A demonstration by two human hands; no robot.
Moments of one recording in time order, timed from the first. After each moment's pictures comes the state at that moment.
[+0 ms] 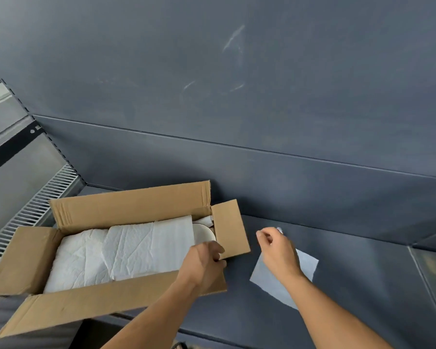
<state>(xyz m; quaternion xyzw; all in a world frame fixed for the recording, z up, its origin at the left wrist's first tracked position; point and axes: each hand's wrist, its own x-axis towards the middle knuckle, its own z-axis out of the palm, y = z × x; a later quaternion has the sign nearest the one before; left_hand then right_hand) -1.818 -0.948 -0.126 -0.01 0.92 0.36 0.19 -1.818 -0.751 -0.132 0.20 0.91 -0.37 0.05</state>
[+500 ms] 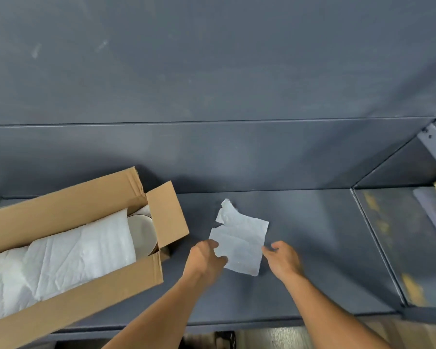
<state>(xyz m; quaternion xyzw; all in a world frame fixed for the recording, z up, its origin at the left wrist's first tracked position) -1.797 -0.811 -0.176 -0.01 0.89 0.30 0.34 -1.736 -0.621 -0.204 0.42 0.82 -0.36 0.17</state>
